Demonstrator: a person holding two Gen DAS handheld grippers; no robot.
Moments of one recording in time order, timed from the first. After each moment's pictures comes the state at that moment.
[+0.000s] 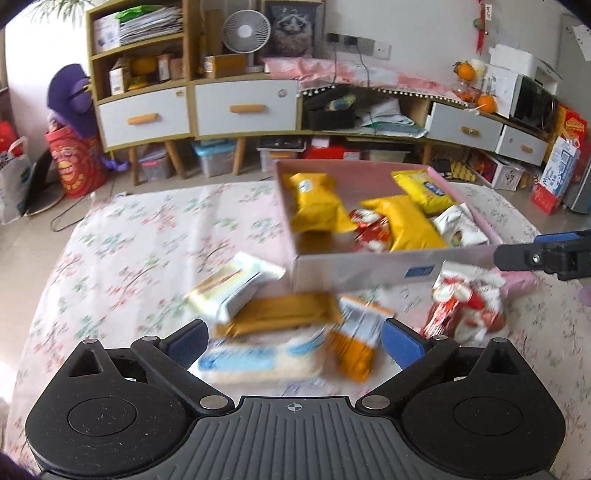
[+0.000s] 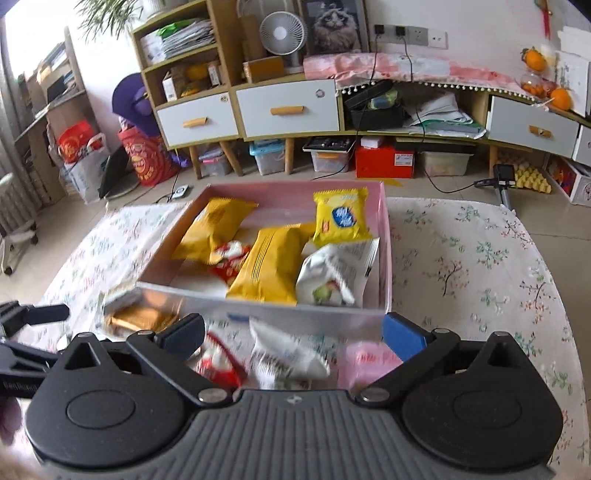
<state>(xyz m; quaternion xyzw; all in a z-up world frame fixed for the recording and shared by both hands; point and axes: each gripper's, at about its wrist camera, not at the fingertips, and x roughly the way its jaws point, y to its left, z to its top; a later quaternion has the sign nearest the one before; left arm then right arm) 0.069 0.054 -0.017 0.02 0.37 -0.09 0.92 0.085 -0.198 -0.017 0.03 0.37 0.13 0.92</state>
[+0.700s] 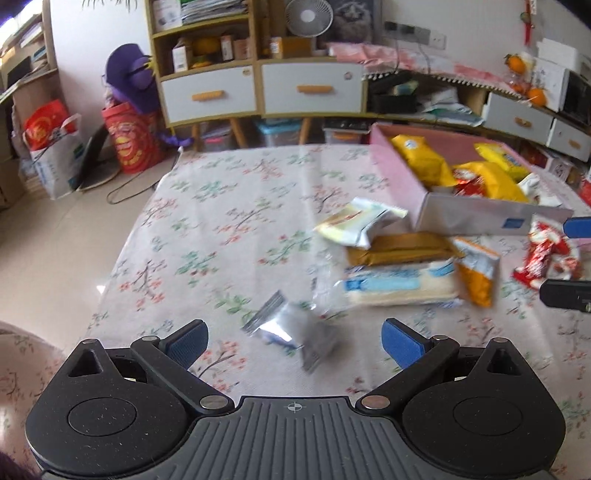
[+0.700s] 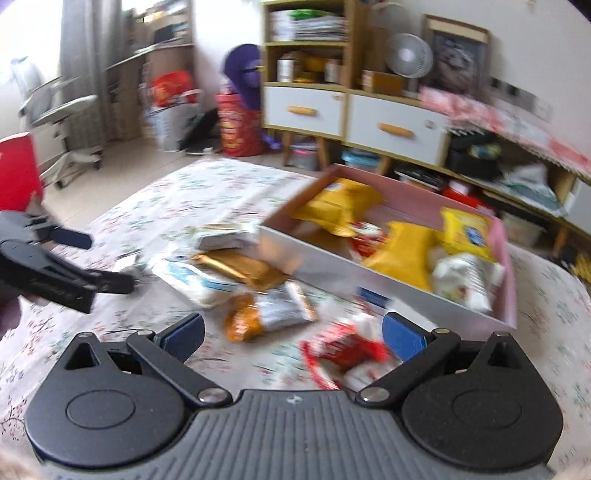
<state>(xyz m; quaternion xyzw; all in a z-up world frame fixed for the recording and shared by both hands) 0.039 0.131 -0.047 0.03 0.39 -0.01 0.92 0.043 -0.118 -0.038 -0.10 0.32 0.26 0.91</state>
